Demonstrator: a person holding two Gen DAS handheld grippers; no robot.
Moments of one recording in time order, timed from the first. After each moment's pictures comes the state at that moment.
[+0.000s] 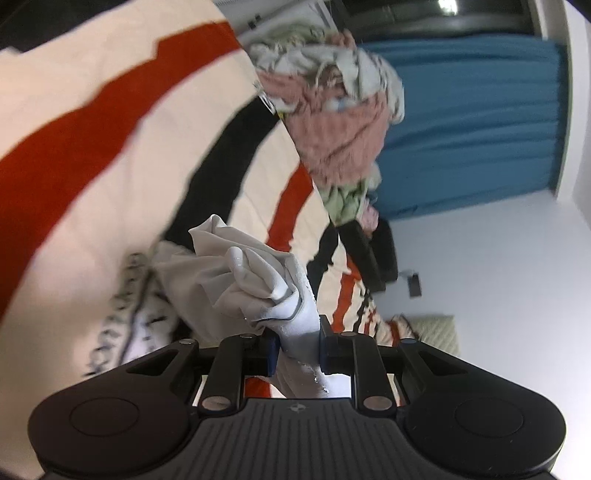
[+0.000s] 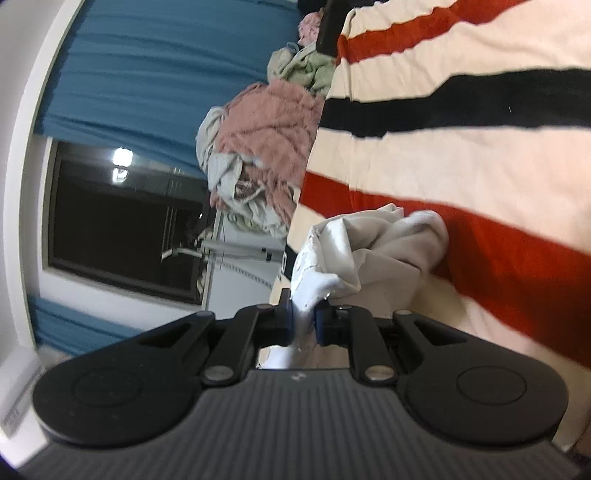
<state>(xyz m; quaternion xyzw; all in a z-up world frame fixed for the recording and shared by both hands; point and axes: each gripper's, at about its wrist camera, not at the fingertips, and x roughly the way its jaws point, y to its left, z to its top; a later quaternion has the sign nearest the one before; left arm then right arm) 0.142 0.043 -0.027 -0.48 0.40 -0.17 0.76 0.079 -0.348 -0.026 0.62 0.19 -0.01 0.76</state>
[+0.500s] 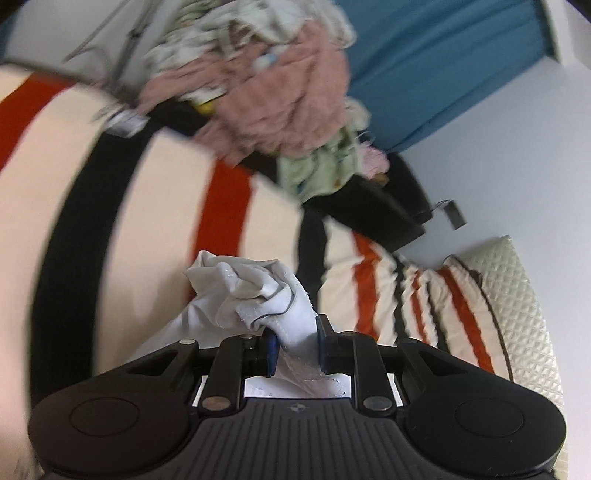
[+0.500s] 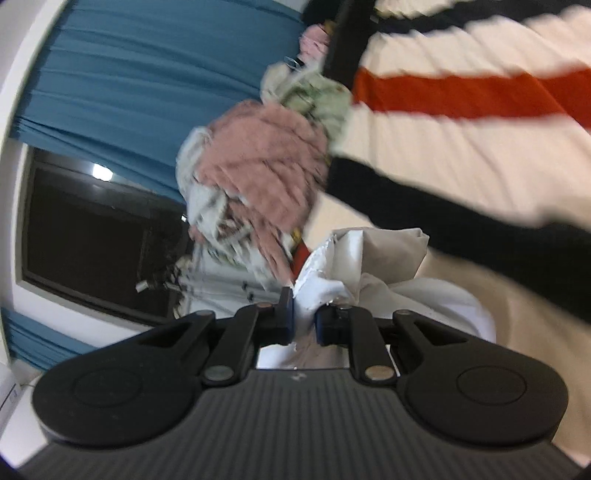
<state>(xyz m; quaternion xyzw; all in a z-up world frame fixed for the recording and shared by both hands) 0.385 -0.135 0.045 -0.28 0.41 -0.22 0.84 0.276 -0.477 -0.001 0.57 0.18 -0.02 0.80</state>
